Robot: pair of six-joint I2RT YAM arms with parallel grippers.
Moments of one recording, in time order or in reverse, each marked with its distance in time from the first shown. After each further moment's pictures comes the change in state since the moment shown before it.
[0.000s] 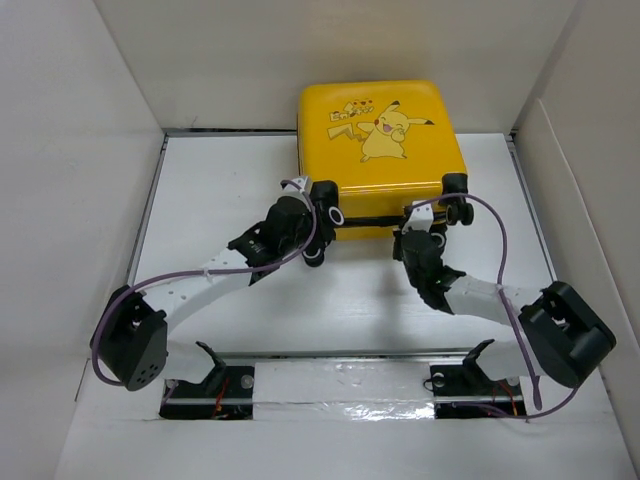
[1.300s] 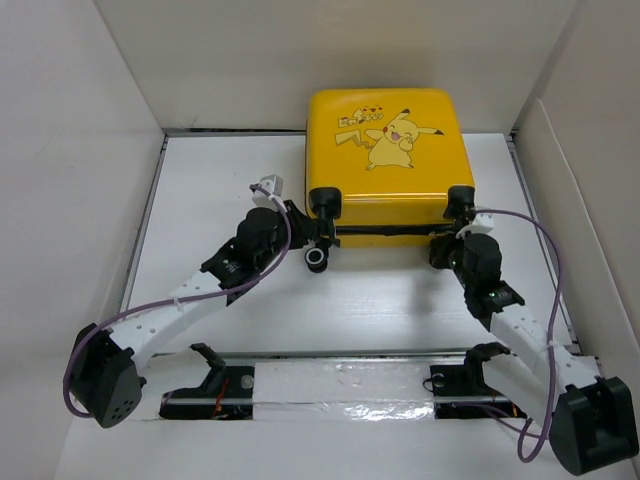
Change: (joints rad) left arm 0.056 -0.237 -0.132 0.090 -0.100 -0.024; right arm -0.378 -0.457 -0.075 -0.406 -0.348 0.153
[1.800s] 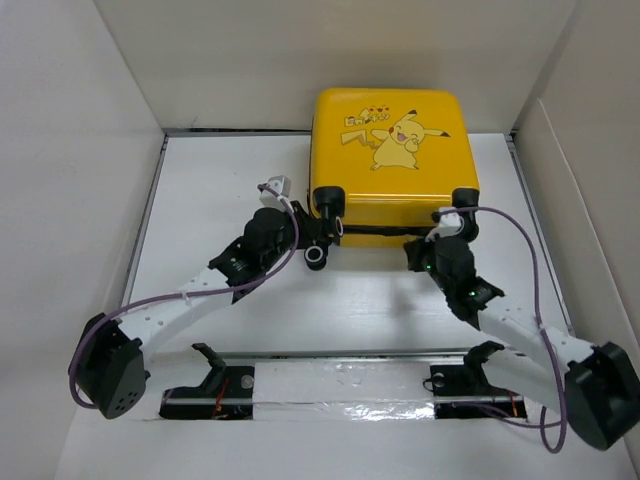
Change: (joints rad) left arm -0.025 0.037 -0.017 0.053 0.001 0.018; right arm 0.164 0.045 -0.029 0.089 0.006 -0.014
